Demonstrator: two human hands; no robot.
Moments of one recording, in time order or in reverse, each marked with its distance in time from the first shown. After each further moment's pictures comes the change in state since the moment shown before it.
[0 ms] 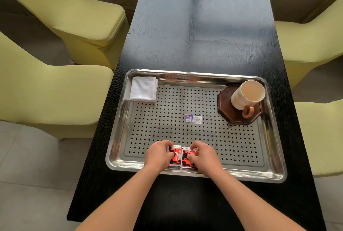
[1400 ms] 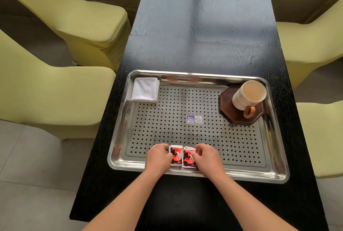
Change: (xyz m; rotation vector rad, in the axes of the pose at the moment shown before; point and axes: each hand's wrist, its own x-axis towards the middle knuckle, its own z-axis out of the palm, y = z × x) left_hand -0.014 0.000 -0.001 -0.071 0.029 -0.031; right_hand -0.004 0.005 0.005 0.079 0.116 0.015
